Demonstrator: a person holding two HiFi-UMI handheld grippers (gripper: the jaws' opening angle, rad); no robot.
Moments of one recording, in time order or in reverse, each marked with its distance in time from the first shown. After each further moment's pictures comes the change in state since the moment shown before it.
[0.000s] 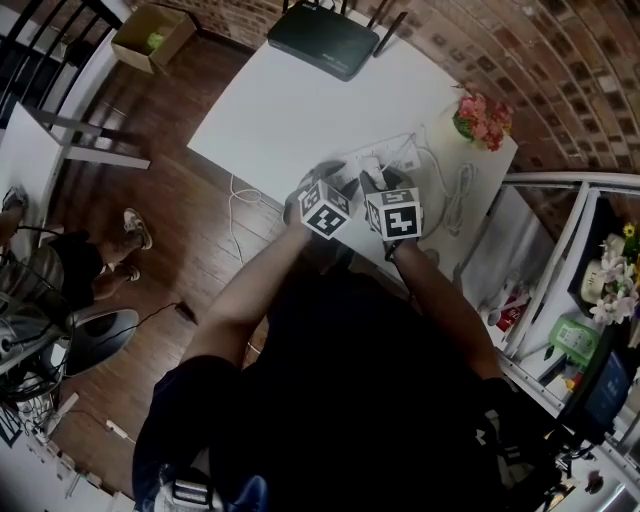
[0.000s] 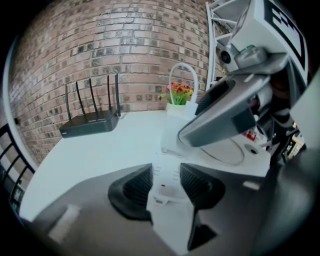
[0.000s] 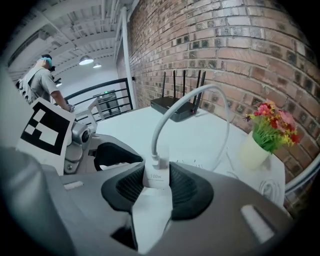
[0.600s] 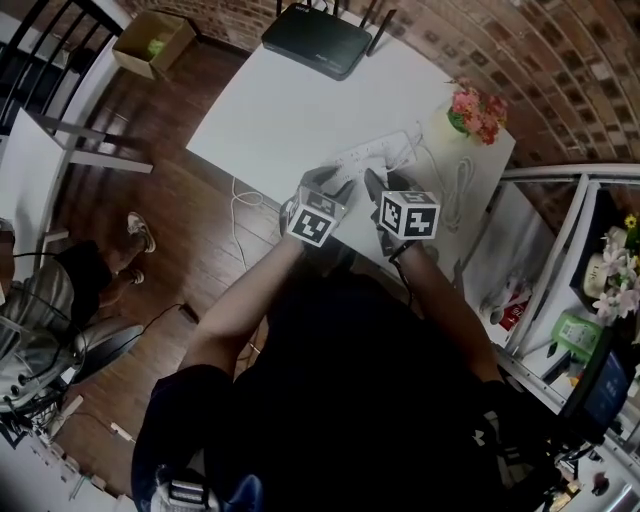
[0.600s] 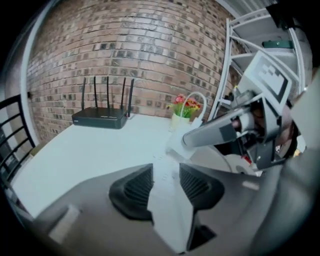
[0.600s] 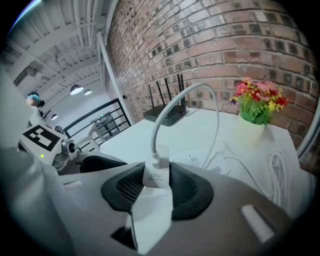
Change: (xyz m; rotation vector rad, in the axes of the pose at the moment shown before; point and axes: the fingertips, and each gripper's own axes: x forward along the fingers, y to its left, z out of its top) left arm -0.038 -0.003 0.016 -0.210 -0.071 0.018; right arm -0.022 -0.015 0.002 0.268 -0.128 0.086
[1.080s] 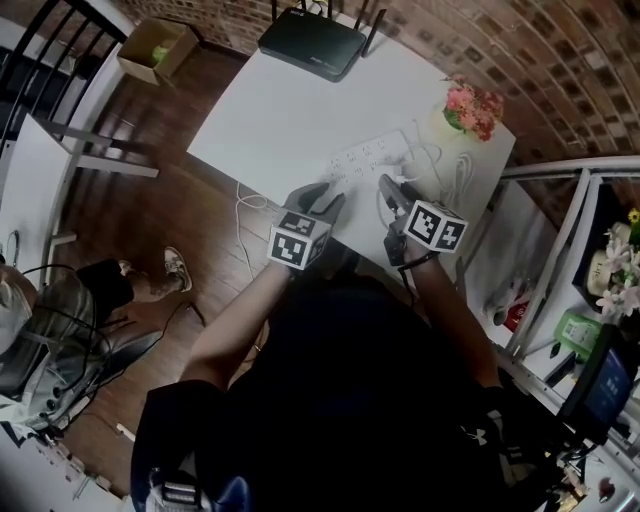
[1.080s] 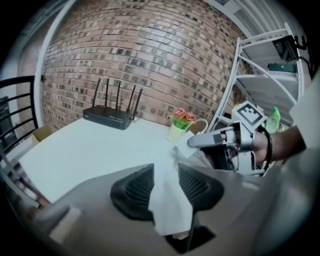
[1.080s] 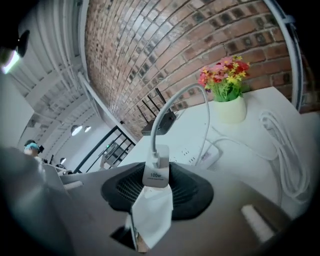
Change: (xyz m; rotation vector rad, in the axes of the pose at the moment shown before) left arm -0.056 -0.027 0.010 -0.185 -0.065 -0.040; right arm -0.042 -0.025 -0.001 0.343 -0.155 0.140
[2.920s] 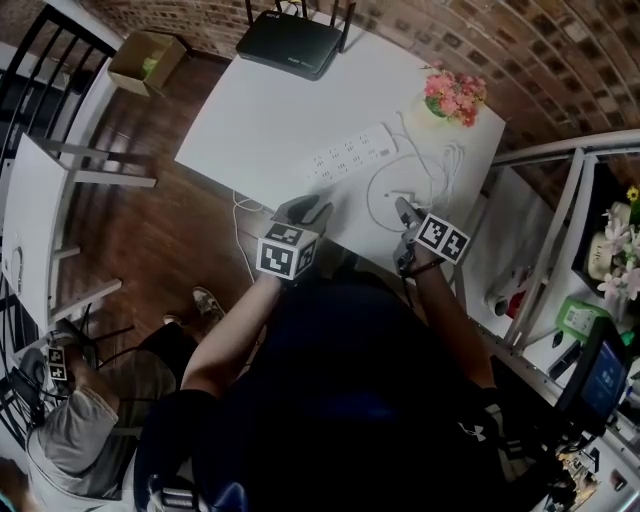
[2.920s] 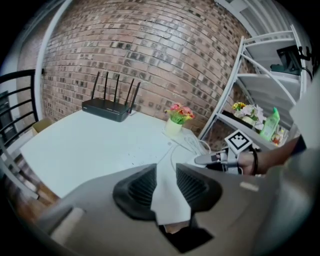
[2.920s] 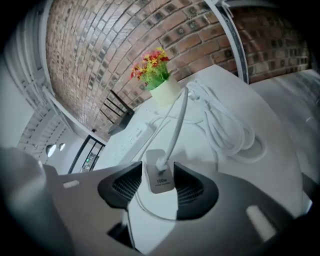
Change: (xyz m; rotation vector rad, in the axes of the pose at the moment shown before) left arm -0.004 -0.025 -0.015 -0.039 0.047 -0.004; right arm -0.054 -0.126 -0.072 0.266 0.030 -0.227
